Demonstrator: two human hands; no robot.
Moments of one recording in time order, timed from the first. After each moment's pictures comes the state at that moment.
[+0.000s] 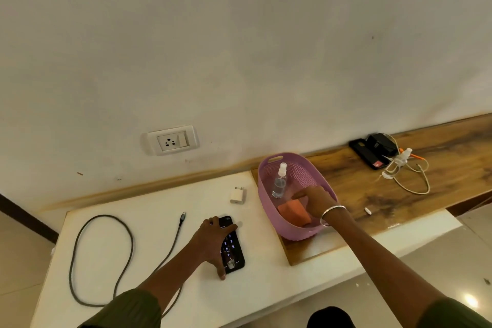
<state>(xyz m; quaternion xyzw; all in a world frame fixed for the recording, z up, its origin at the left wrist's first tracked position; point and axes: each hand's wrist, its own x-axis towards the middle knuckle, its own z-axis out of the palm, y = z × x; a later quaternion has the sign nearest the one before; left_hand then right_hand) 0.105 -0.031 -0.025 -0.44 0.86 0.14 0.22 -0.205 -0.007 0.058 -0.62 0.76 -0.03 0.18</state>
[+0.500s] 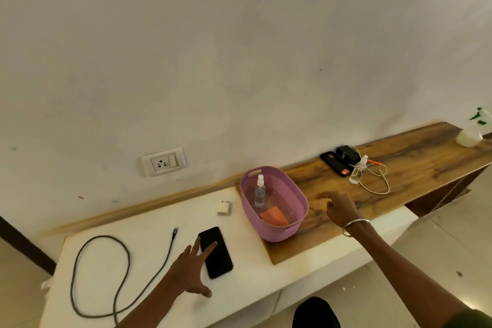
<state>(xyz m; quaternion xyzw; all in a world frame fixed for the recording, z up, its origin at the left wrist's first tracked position) 0.140 0.033 0.001 -0.48 0.84 0.20 0.16 -0.276 0.095 0.120 -0.55 0.81 -0.17 0.12</state>
